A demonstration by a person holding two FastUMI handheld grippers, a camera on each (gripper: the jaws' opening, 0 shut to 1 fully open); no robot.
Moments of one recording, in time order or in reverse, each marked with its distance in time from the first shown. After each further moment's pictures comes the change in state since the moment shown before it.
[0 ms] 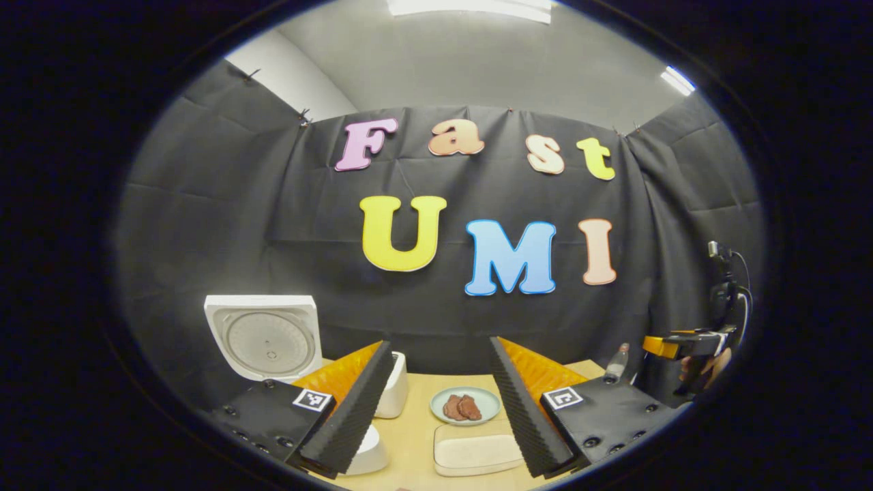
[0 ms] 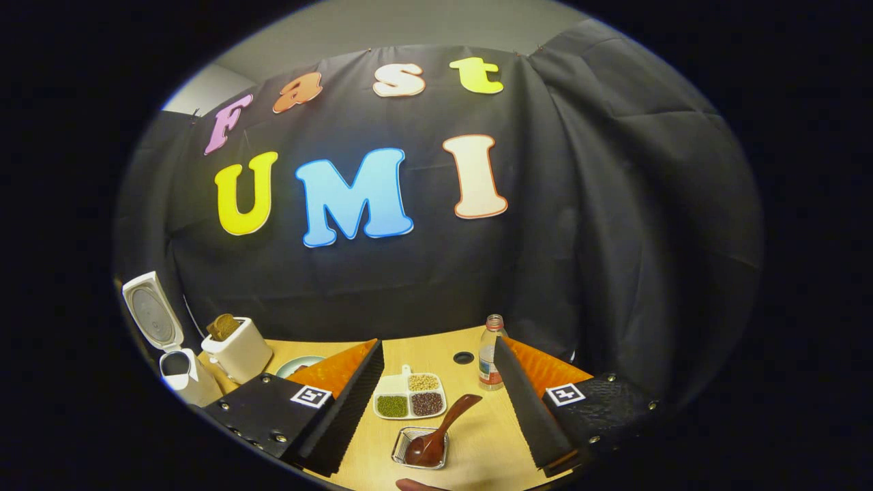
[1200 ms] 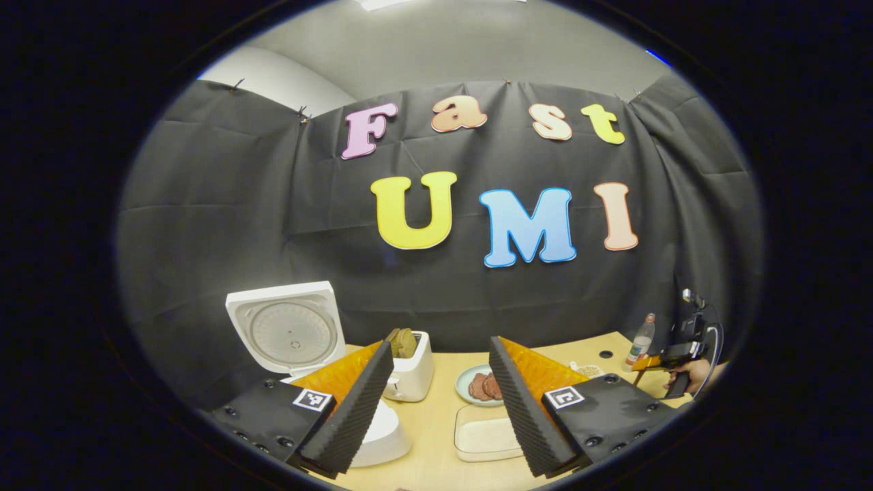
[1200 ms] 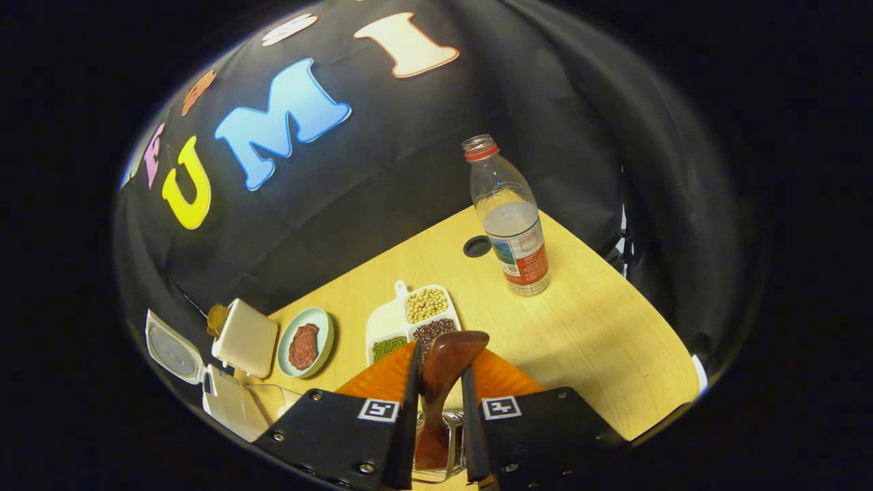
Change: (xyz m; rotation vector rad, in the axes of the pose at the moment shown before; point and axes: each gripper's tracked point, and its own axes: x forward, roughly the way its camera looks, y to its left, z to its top) left arm -0.003 0.005 -0.022 0.071 0.094 0.097; right arm 0.104 -0.008 -0.154 0.404 0.421 0.140
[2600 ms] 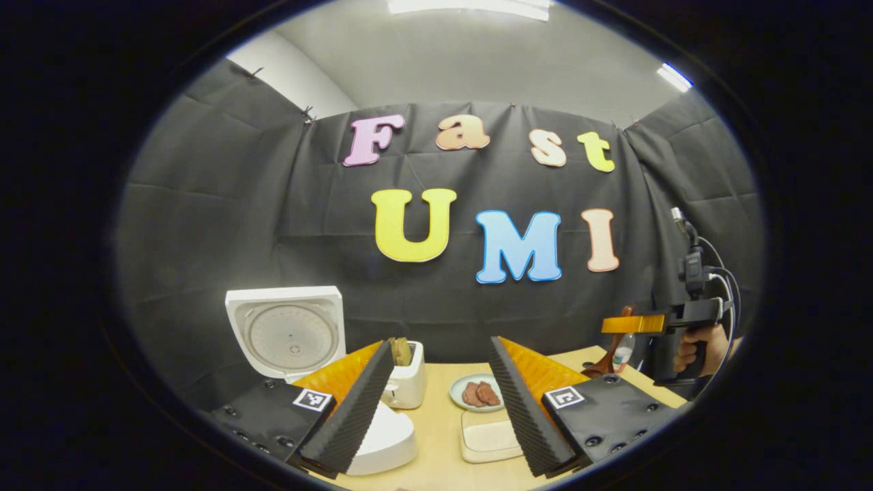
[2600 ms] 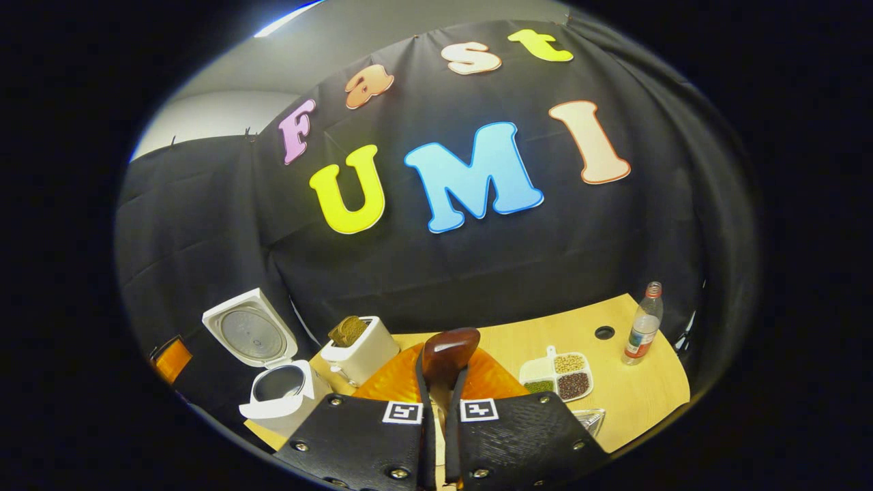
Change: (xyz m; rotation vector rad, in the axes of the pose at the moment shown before) left arm -0.021 0.067 -0.007 -0.069 -0.079 -0.103; right arm -0.135 0.266 0.001 -0.390 -0.244 0.312
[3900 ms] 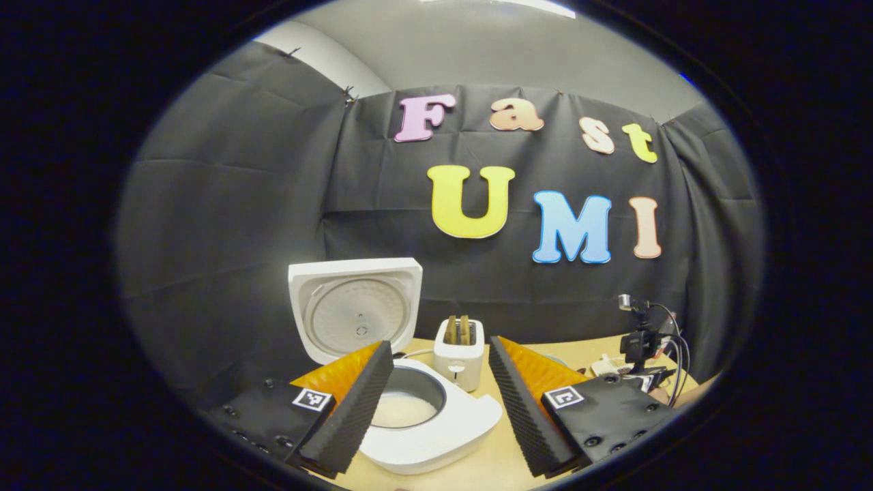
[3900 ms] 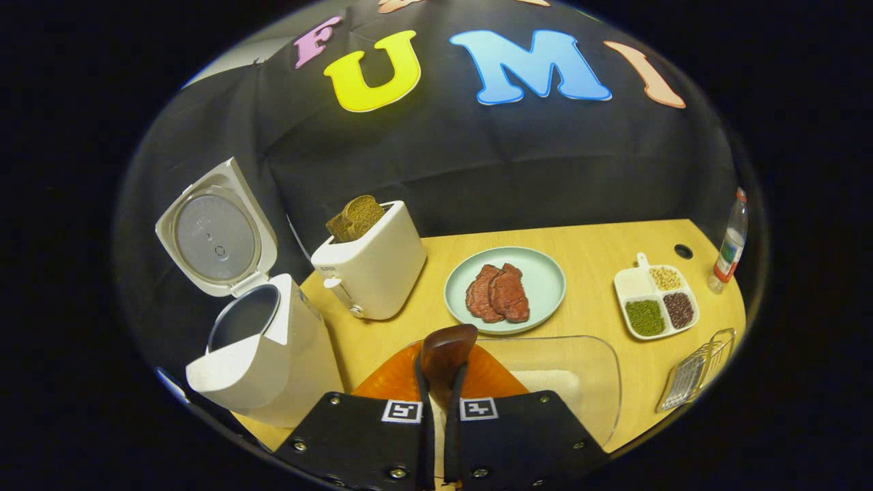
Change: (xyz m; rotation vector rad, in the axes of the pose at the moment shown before) left arm -0.002 0.135 -0.045 -0.038 0.085 0.143; right arm 0.122 0.099 -0.206 0.021 0.340 0.024
